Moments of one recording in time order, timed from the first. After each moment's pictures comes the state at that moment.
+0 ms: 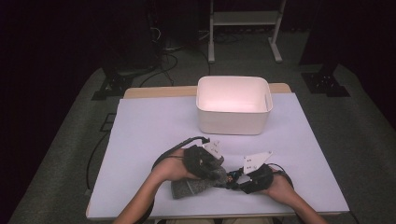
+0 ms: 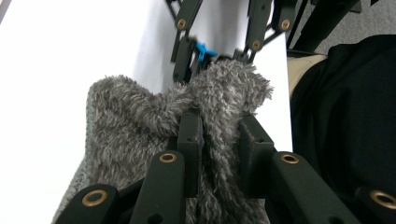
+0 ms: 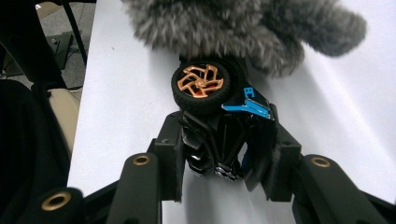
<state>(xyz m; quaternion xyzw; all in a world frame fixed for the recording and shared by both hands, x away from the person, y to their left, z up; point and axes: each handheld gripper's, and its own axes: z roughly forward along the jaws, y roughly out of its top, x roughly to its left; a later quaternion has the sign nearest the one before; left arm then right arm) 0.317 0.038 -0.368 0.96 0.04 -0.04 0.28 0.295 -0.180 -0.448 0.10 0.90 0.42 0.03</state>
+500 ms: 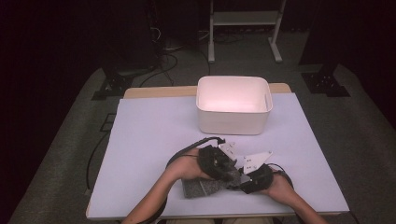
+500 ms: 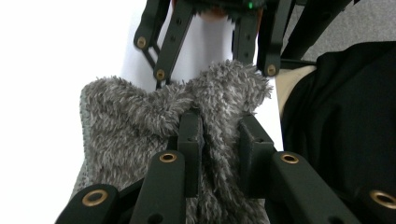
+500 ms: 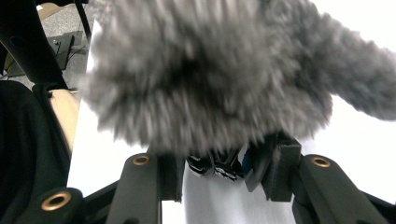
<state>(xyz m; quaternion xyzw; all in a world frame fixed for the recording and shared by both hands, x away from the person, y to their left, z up) 0.318 0.010 -0.368 0.96 0.01 -0.06 0.28 0.295 -0.180 -0.448 0.10 0.90 0.42 0.03</state>
